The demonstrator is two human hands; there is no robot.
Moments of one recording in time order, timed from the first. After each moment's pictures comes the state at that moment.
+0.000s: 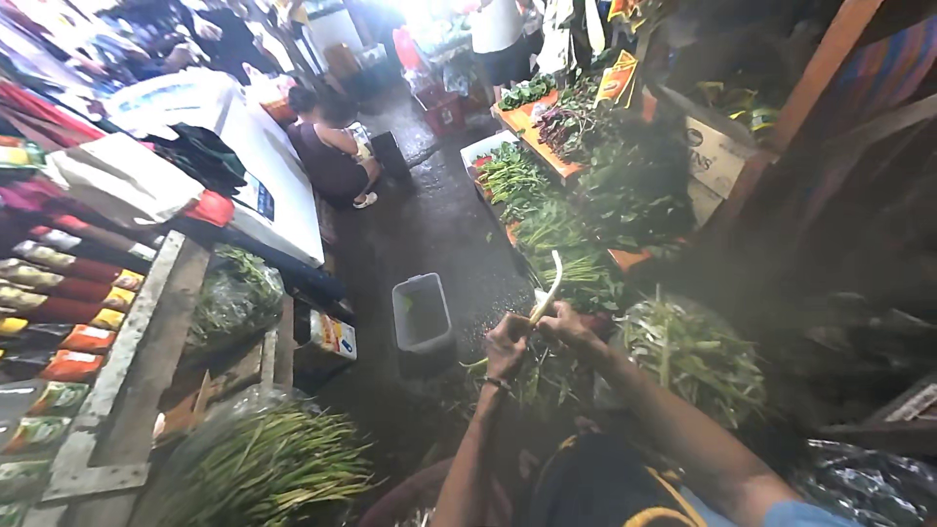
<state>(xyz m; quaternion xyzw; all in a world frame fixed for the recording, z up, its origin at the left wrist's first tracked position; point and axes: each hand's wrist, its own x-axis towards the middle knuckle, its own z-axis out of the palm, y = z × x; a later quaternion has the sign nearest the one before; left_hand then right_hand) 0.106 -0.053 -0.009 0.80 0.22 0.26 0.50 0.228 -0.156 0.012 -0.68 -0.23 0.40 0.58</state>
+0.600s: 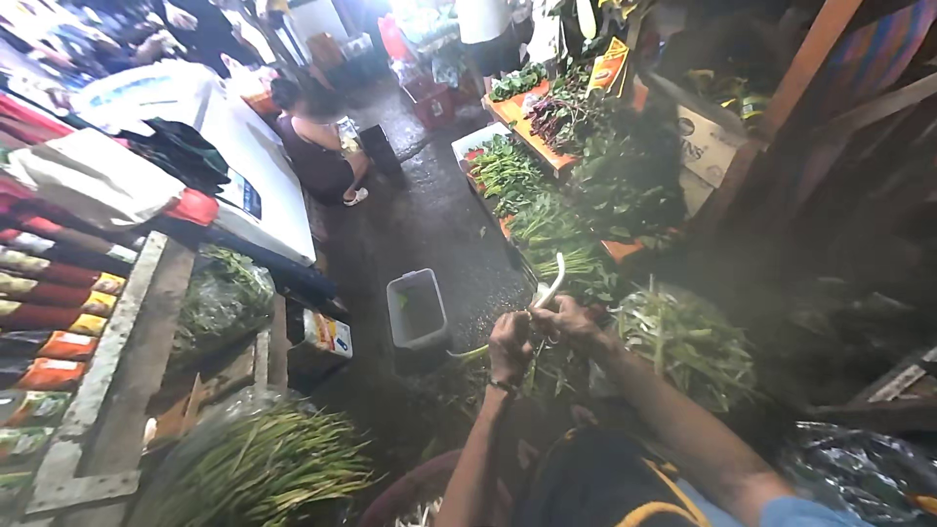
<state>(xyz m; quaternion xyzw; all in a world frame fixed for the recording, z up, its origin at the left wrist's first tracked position) 0.108 -0.068 -0.026 0.85 0.16 0.37 0.33 0.229 -0.166 0.011 -0.64 -0.21 0.39 0.63</state>
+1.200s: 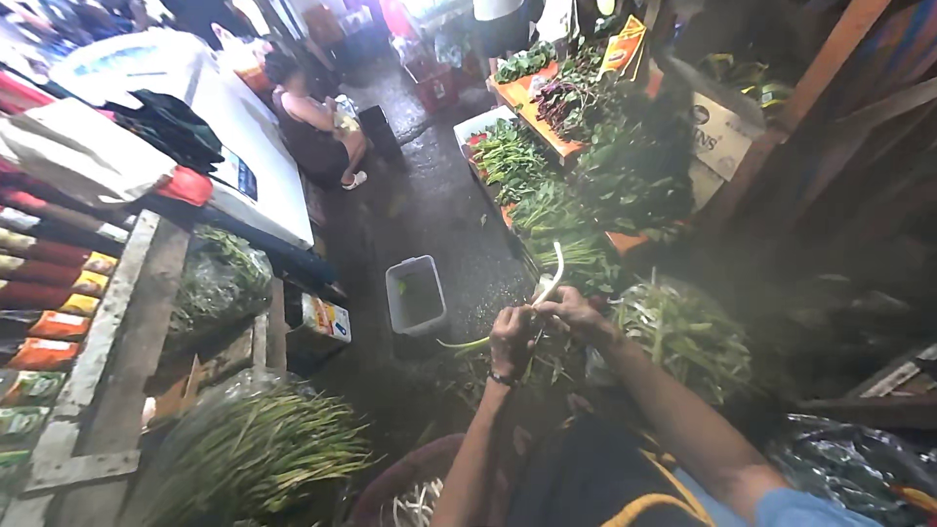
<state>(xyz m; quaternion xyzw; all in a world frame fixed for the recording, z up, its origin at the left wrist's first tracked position) 0.105 -0.070 -0.029 0.88 0.17 0.36 0.27 0.234 -0.163 0.012 -0.64 -0.22 0.42 0.61</state>
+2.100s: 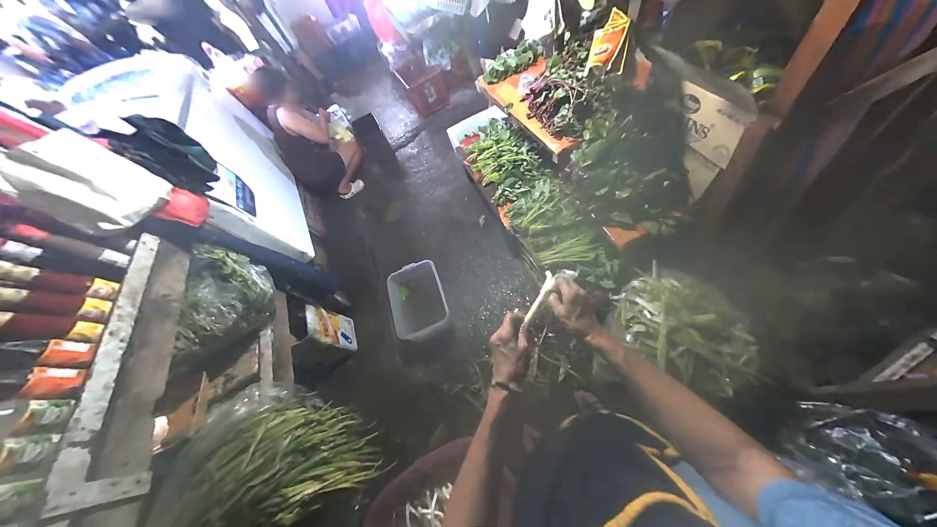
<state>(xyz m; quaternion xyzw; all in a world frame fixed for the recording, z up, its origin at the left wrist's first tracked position) 0.100 -0.075 -0.021 0.82 0.28 0.22 0.45 0.246 -0.162 -0.034 -0.84 -0.35 0.06 0.40</state>
